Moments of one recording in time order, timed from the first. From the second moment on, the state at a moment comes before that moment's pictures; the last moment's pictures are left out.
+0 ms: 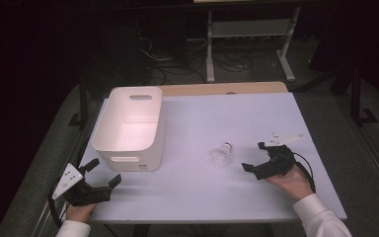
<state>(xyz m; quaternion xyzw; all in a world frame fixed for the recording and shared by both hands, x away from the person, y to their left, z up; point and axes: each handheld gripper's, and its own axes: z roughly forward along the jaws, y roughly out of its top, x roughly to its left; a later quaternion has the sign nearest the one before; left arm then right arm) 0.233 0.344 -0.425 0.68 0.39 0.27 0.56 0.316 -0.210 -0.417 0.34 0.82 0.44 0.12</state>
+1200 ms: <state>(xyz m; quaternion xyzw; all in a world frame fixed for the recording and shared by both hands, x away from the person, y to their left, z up) 0.231 0.344 -0.424 0.68 0.39 0.28 0.56 0.334 -0.184 -0.421 0.30 0.86 0.40 0.06</state>
